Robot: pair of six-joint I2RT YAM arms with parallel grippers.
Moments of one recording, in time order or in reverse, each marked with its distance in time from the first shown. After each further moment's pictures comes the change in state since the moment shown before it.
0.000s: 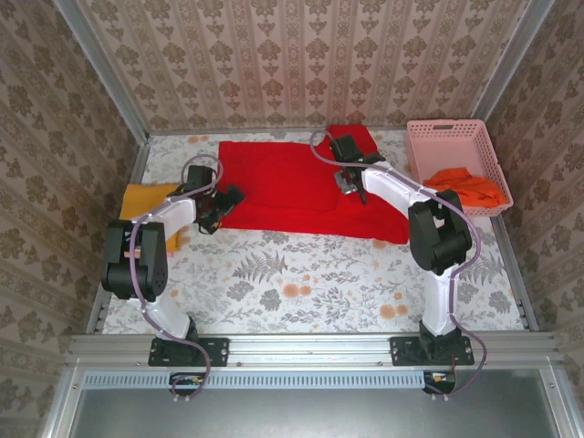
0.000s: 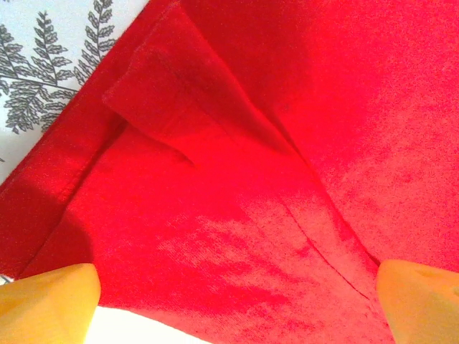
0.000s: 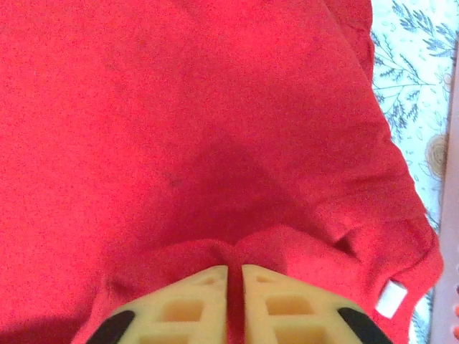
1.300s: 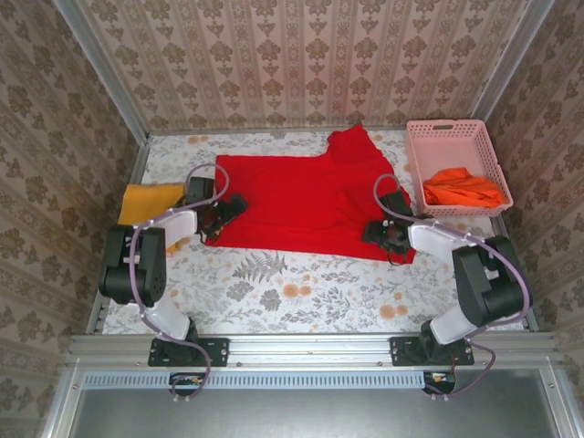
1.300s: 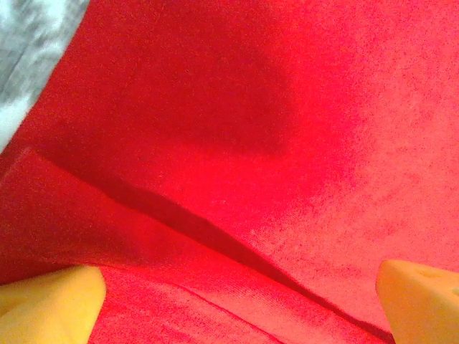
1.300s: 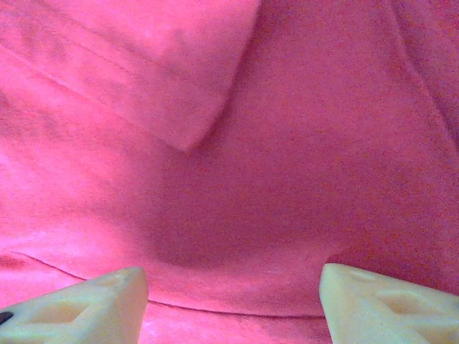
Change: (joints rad) left arm -0.013 -0.069 -0.179 0.146 0.003 0.085; right arm -0.149 -0.526 -0.869 0.228 -0.410 0.574
